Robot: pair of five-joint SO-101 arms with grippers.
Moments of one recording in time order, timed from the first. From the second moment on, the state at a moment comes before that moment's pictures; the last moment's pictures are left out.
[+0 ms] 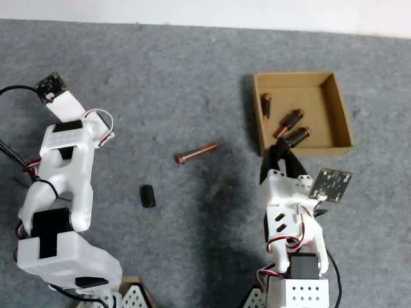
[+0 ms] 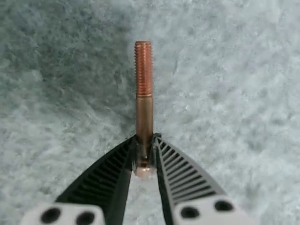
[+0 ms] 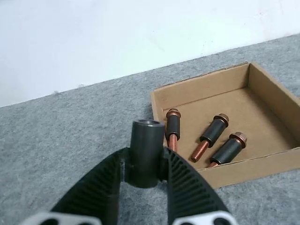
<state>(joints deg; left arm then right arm) -17.5 3.5 27.8 37.1 31.7 -3.6 -103.3 95.7 27.1 -12.8</state>
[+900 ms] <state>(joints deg) -21.4 3.5 27.9 32.8 58.4 -3.6 -103.3 95.7 27.1 -12.4</state>
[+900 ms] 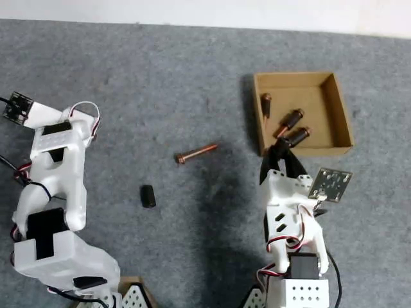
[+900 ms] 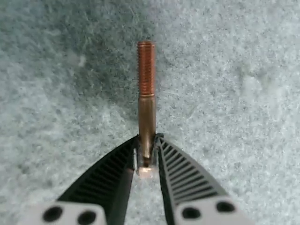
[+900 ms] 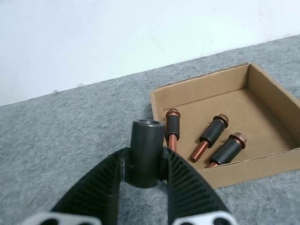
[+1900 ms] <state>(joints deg) -11.6 3.5 31.9 29.8 -24.8 -3.6 -103.3 95.7 27.1 -12.4</state>
